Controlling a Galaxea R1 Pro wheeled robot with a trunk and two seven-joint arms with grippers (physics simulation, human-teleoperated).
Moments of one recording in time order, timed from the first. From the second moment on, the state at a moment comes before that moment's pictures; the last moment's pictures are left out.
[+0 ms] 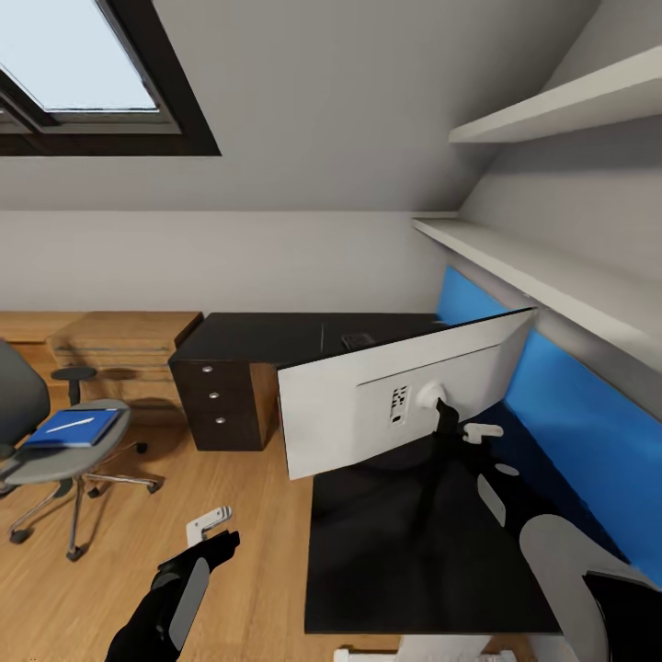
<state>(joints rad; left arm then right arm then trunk) -0.38 -0.10 0.20 -0.89 0.23 0.42 0.24 -0.87 -0.11 -0.15 -0.32 0.01 -0.09 0.15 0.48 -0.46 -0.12</state>
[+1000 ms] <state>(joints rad) -0.38 -0.10 0.20 -0.89 0.23 0.42 0.24 -0.87 -0.11 -0.15 -0.32 0.01 -0.09 0.15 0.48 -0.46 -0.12</state>
